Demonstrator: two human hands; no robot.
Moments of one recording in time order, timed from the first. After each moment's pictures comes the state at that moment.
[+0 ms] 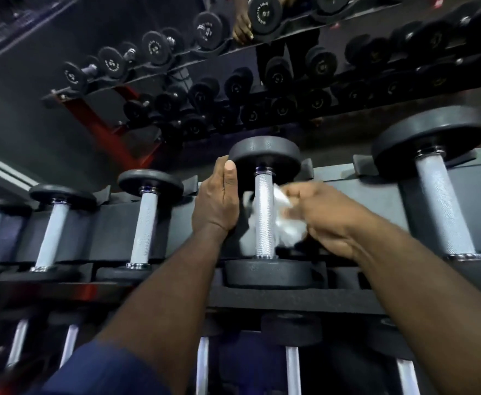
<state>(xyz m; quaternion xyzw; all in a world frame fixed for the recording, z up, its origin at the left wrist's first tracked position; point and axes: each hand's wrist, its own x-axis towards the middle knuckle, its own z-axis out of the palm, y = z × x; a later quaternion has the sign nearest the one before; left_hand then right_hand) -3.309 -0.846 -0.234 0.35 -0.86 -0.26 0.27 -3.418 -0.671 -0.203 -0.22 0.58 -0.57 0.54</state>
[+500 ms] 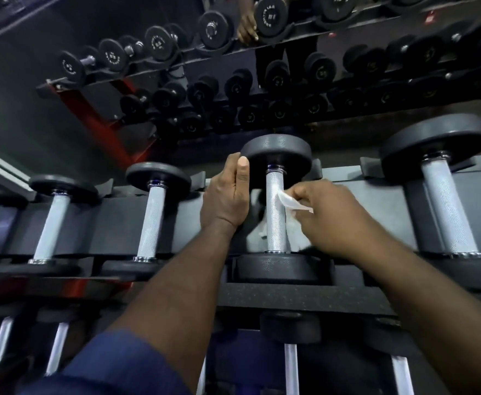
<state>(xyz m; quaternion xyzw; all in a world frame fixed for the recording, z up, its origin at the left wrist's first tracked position) -3.307 -0.853 -0.236 0.35 -0.86 -0.26 0.26 -3.387 -0.666 -0.186 -0.40 0.81 -0.37 0.22</state>
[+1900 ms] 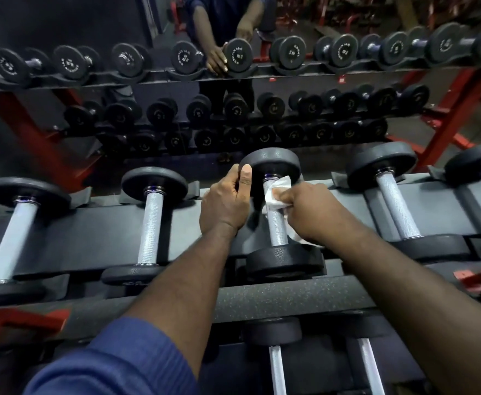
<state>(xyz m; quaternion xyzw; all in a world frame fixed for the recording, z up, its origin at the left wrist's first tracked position) -3.296 -0.856 -0.230 0.32 -0.85 -0.34 0.24 -3.347 -0.692 -0.152 -0.37 0.91 -0.15 0.08</state>
